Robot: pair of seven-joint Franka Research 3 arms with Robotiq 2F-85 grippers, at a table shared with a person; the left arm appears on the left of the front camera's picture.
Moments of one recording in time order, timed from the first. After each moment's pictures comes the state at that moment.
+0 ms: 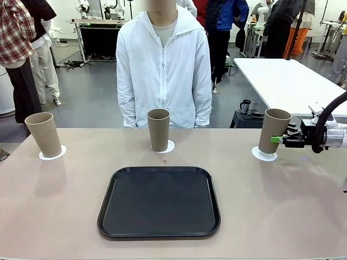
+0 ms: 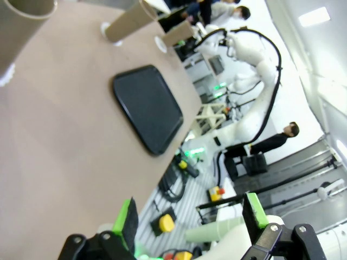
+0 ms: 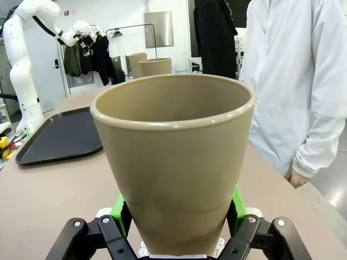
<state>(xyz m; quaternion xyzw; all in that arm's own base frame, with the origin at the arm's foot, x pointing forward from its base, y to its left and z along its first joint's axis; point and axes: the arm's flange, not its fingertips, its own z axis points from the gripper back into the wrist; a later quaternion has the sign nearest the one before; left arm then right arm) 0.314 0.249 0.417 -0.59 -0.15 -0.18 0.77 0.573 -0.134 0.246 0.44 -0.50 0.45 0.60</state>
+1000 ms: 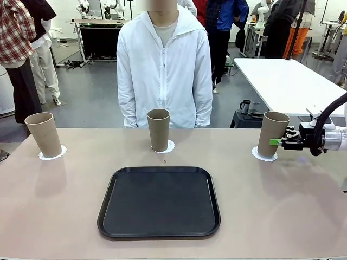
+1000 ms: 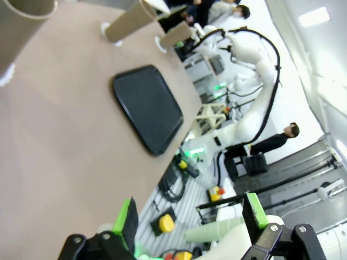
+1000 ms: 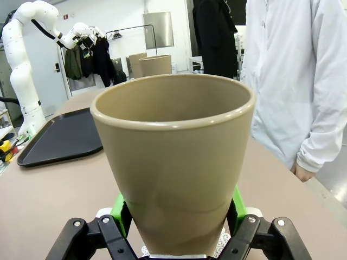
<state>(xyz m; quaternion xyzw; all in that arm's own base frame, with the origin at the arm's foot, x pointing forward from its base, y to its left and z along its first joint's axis) 0.314 0.249 0.417 -0.59 -0.15 -0.18 0.77 0.571 -0.132 0.235 0.45 -0.49 0.44 0.60</state>
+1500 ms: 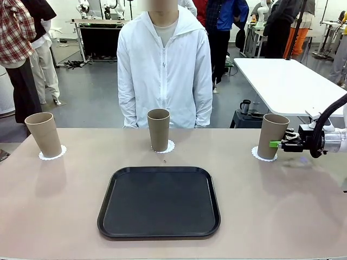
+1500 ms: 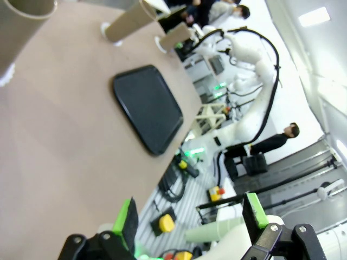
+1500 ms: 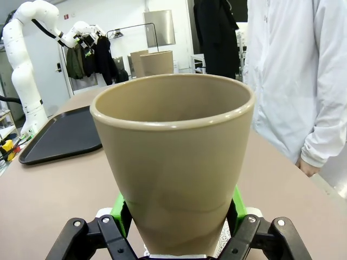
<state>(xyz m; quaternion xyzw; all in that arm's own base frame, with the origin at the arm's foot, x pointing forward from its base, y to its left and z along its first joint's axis) 0.314 0.249 0.417 -0.59 -0.15 -0.18 0.77 0.570 -0.133 0.230 0.45 -0.48 0.44 0.61</state>
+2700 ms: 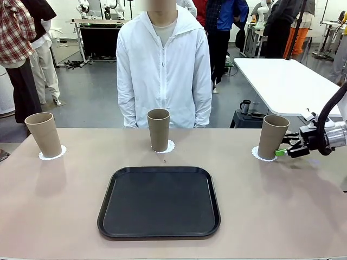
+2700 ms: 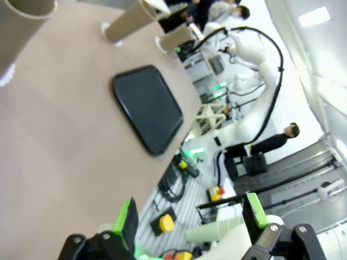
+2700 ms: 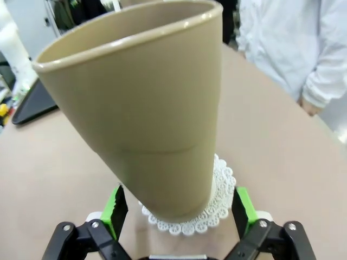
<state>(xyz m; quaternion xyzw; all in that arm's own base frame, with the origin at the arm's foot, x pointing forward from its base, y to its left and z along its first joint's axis) 0.314 0.249 0.417 -0.59 -0.15 -0.18 0.77 0.571 -0.148 0.238 0.38 -0.38 0.49 0.69</state>
